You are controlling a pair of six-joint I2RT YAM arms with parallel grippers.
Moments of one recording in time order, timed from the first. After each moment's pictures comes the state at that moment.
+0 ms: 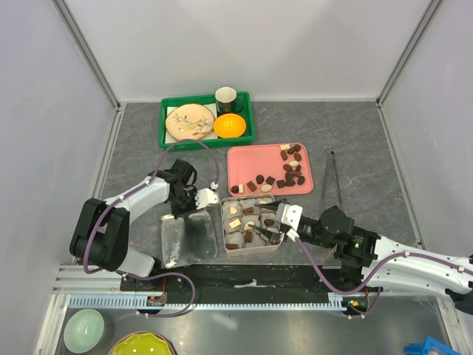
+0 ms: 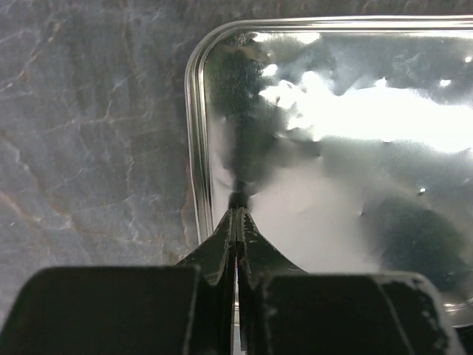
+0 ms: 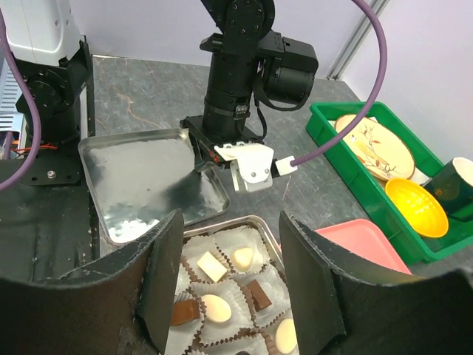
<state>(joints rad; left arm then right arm) -0.36 1.47 0.79 -0.76 0.23 0.99 1.19 0.69 0.50 0.21 -0.05 -0.30</state>
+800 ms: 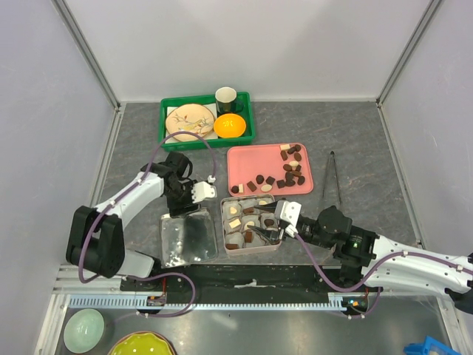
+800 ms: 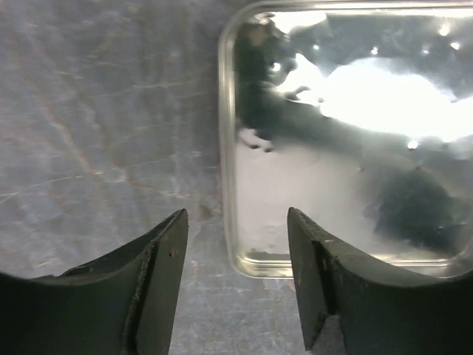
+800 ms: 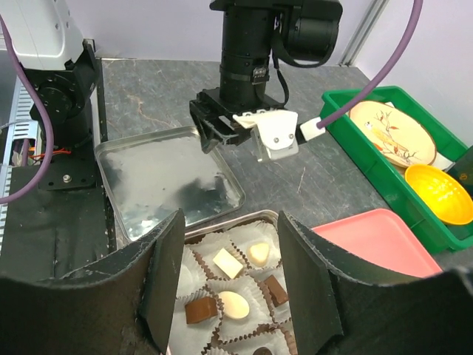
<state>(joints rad) -0.33 1.39 0.90 -0.88 0.21 1.05 1.19 0.70 0.50 0.20 -0.05 -0.22</state>
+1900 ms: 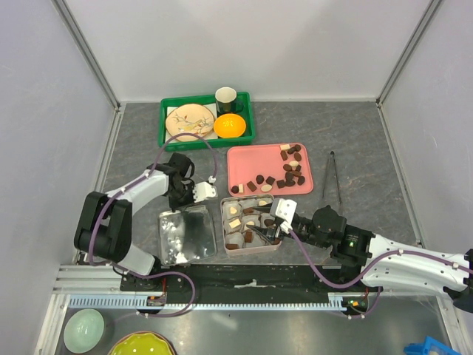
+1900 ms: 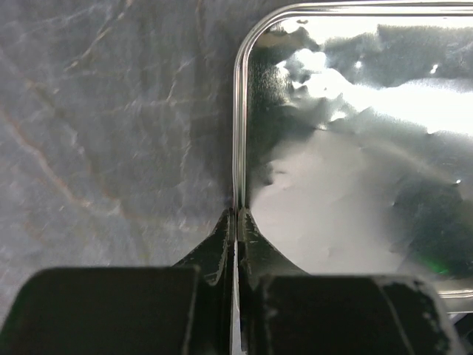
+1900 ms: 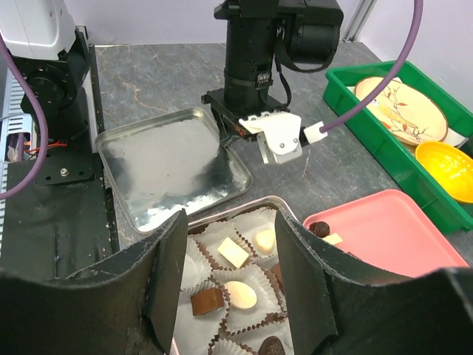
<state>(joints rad) -0.31 1.54 0.86 -0.76 0.20 1.05 1.19 0.74 0.50 0.20 -0.02 -0.19</state>
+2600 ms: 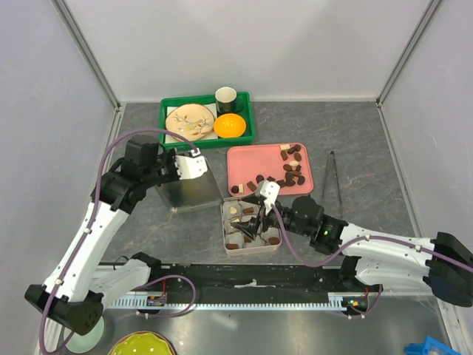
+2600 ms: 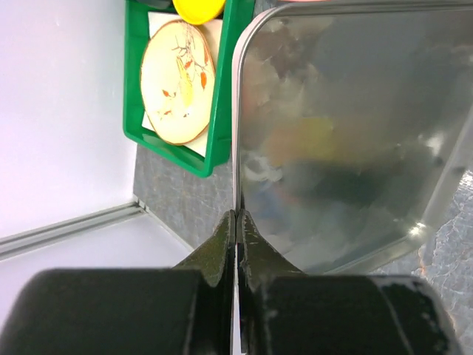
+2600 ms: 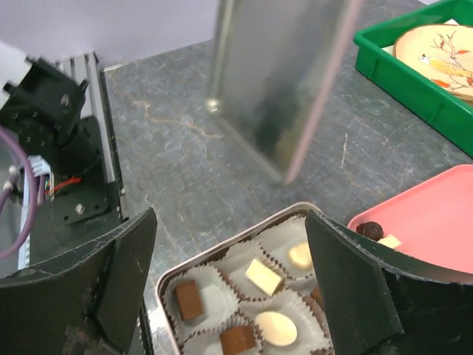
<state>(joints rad) -0.39 0.99 1.17 -0.84 0.08 1.05 1.09 1.02 0.50 0.45 -0.12 0.03</state>
